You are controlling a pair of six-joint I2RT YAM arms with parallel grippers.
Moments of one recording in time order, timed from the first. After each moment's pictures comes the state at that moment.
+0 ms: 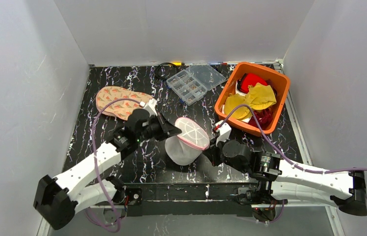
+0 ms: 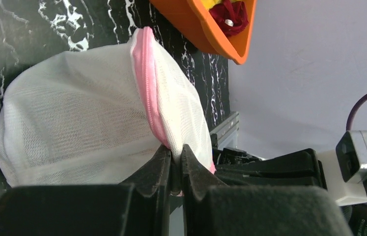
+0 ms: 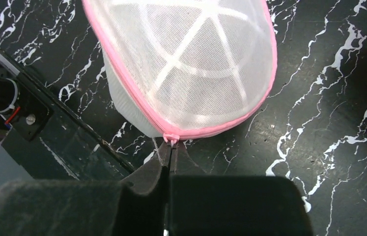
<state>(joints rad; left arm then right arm) -0.69 0.97 0.68 -0.16 0.18 -1.04 1.27 0.78 0.62 -0.35 0.38 0.53</state>
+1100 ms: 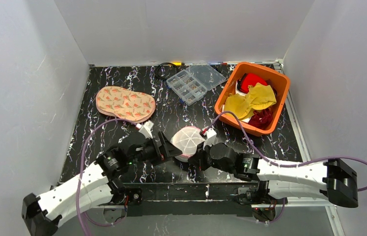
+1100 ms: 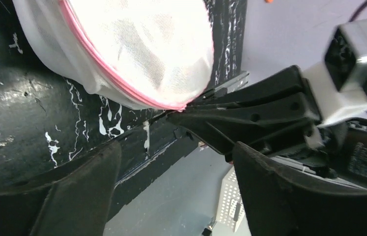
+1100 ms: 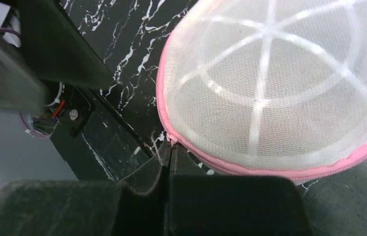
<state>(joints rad) -0.81 0.66 0.51 -0.36 0.19 -1.15 1.27 0.99 0.49 0.02 0.21 0.66</state>
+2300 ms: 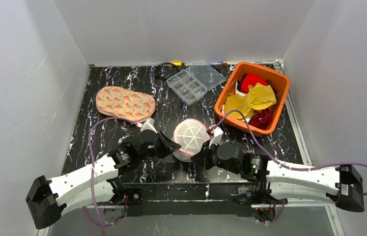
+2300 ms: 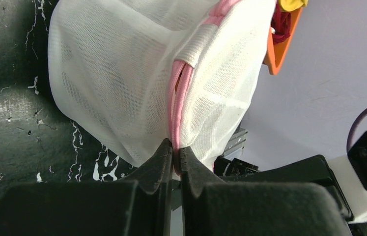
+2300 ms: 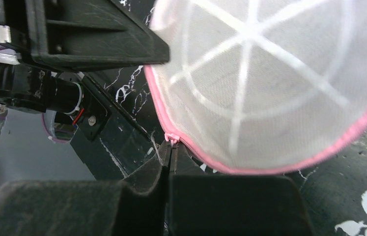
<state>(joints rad) -0.92 0.90 0.55 -0.22 -0.12 -1.32 1.27 0.89 0.51 -0.05 0.23 0.70</state>
